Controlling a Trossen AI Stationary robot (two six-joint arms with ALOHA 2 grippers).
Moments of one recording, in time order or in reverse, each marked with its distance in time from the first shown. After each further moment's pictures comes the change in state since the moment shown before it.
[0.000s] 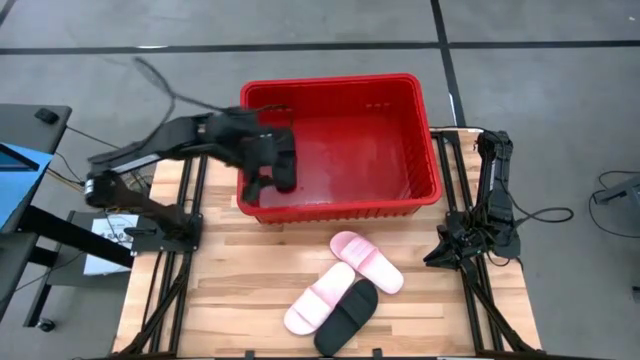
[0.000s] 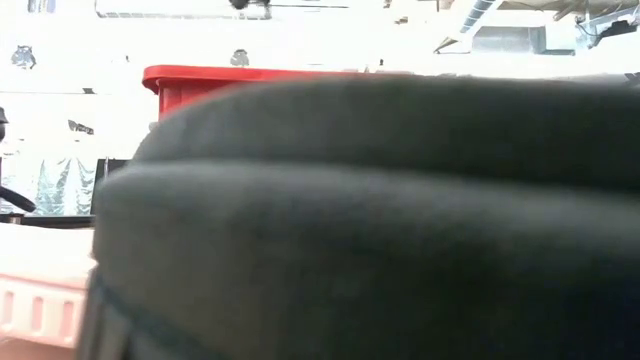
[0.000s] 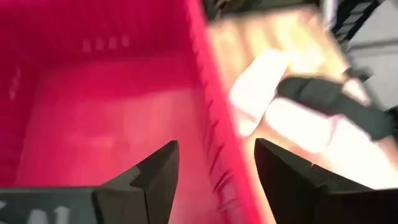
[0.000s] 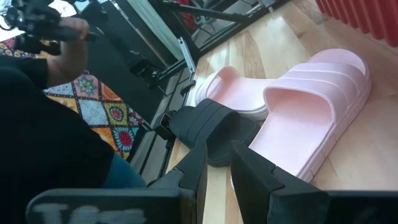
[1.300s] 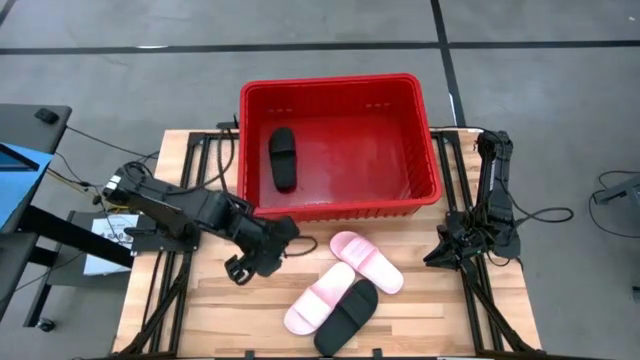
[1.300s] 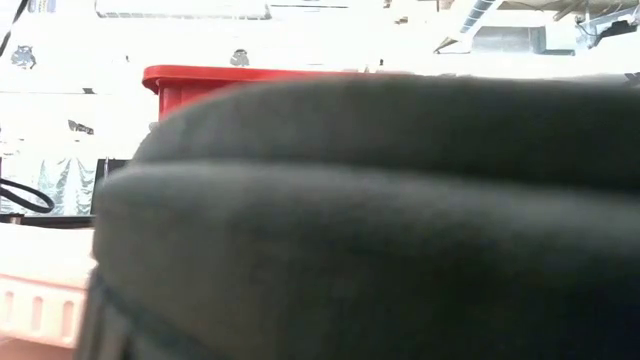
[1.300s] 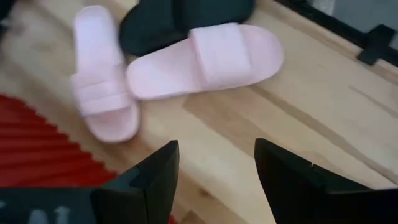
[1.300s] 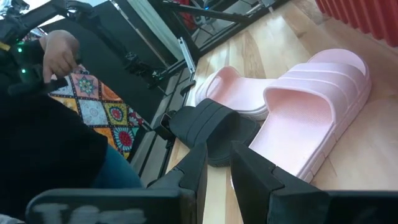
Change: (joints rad) left arm -0.591 0.228 -0.002 -0.146 -0.157 0.334; right arm 0.000 0.000 0.000 0.000 0.000 0.000
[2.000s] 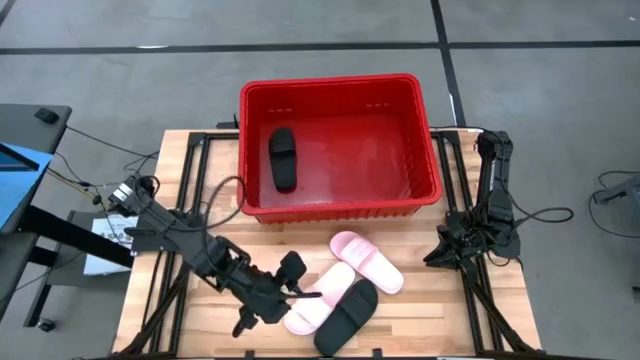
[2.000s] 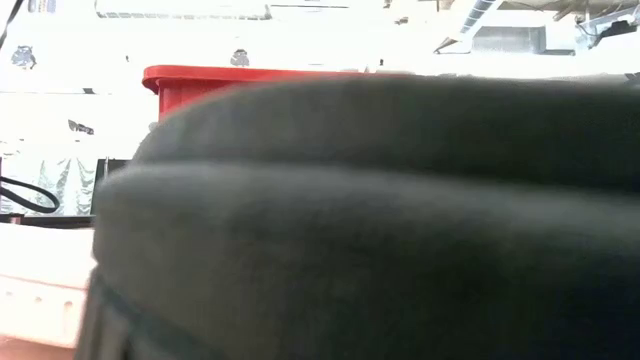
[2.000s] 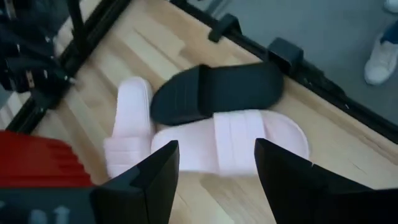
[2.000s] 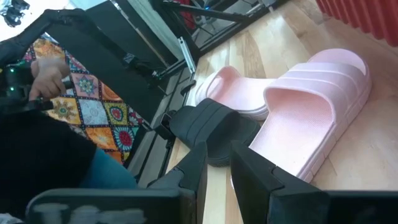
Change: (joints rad) left arm -0.253 0.108 0.000 0.348 -0.293 -0.244; right arm 0.000 0.001 0.000 0.000 0.000 0.000
